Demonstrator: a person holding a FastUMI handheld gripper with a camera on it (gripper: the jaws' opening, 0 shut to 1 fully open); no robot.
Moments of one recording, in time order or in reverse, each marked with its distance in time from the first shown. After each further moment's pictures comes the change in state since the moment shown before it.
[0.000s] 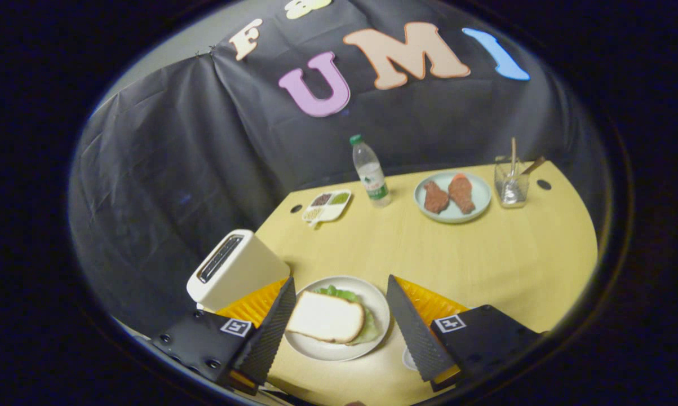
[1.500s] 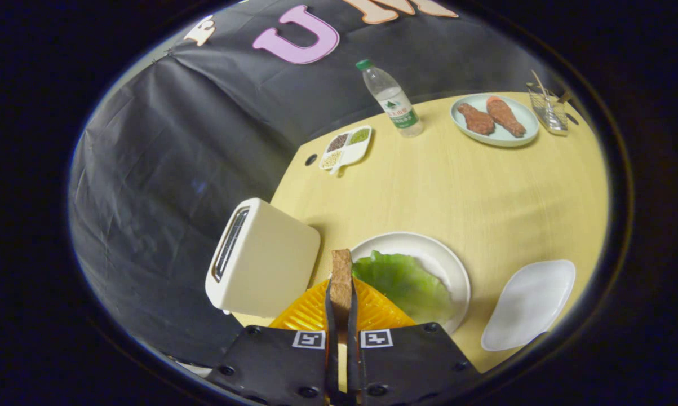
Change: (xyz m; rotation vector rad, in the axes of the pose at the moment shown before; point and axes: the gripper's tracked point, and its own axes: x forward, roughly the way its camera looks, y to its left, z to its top) arm 0.073 0.065 -0.098 0.223 0.411 0.108
